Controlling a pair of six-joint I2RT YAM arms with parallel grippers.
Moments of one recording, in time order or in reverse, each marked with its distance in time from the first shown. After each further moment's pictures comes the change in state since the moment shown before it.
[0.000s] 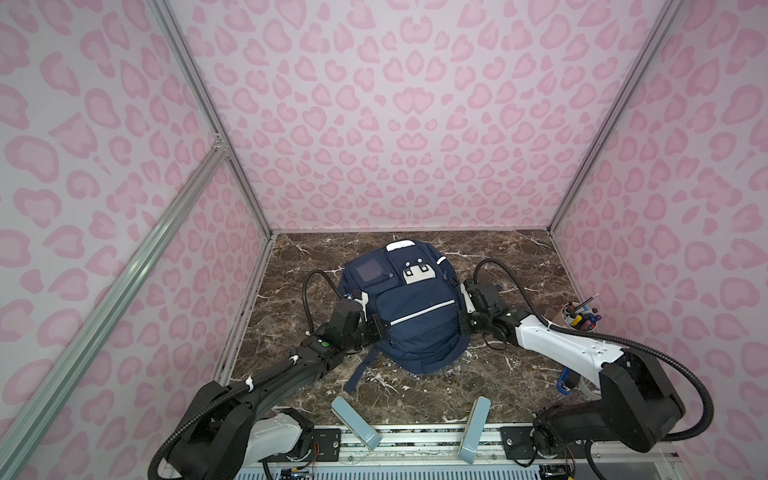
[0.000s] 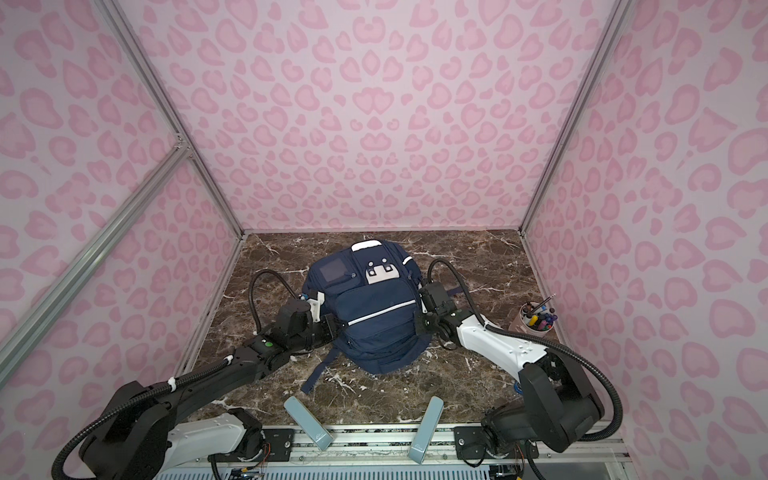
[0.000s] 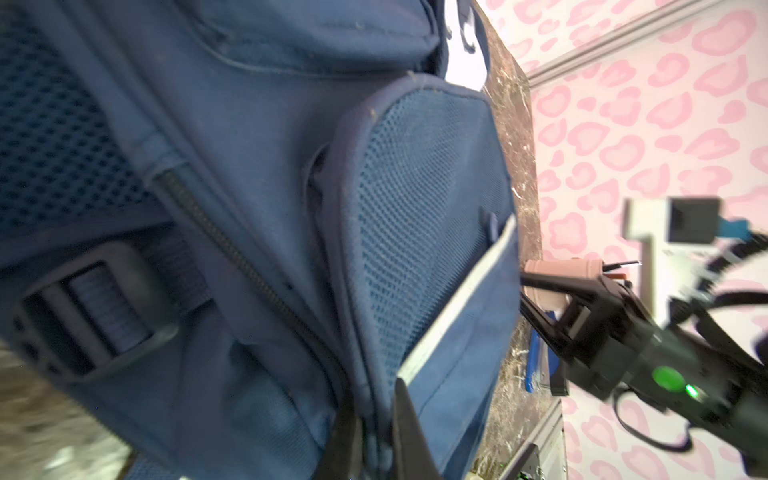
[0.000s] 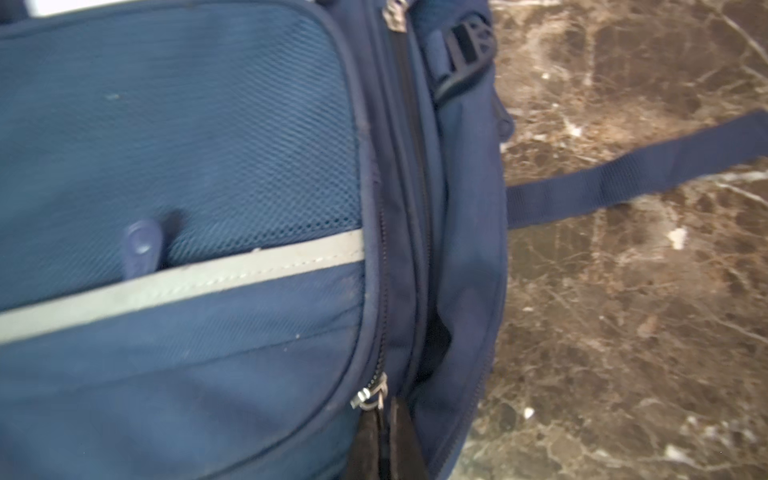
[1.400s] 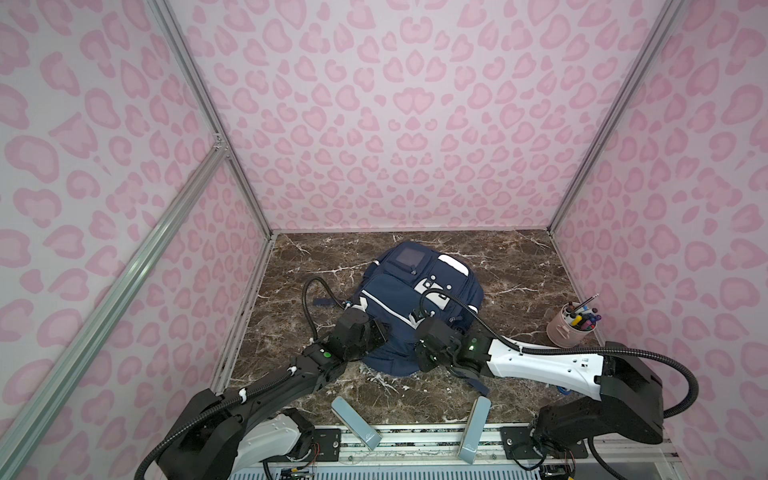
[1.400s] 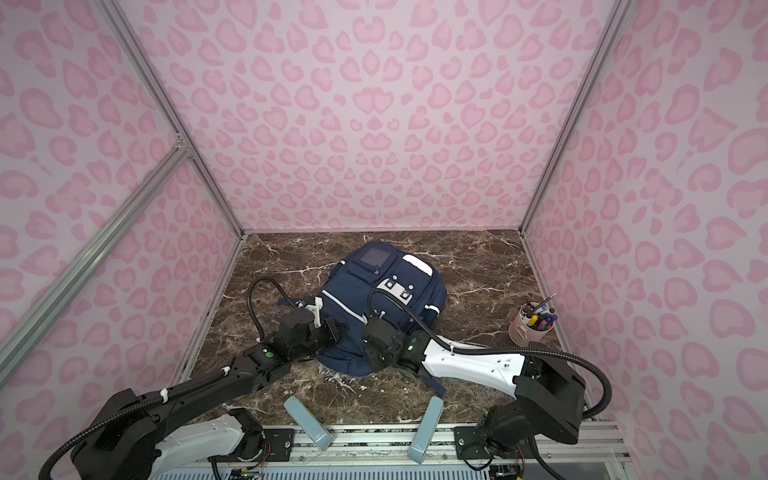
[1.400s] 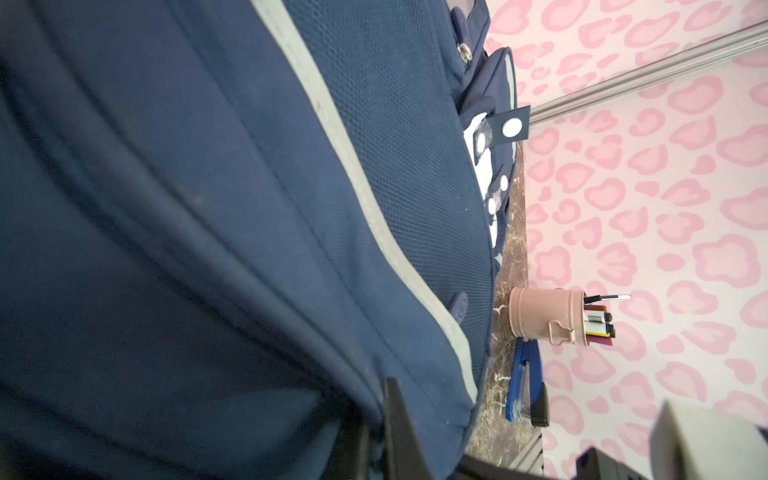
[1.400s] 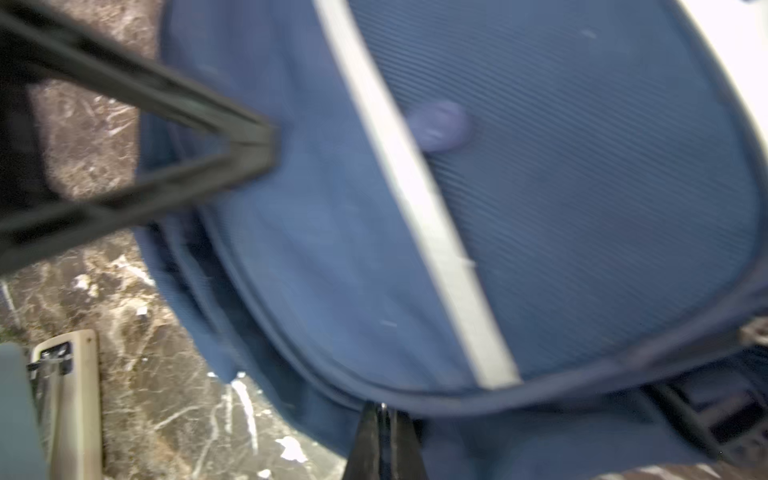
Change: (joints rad) left arm -0.141 -0.083 -0.063 0.055 -0.166 -0.179; right arm 0.465 0.064 0.079 -0.033 0.146 0.131
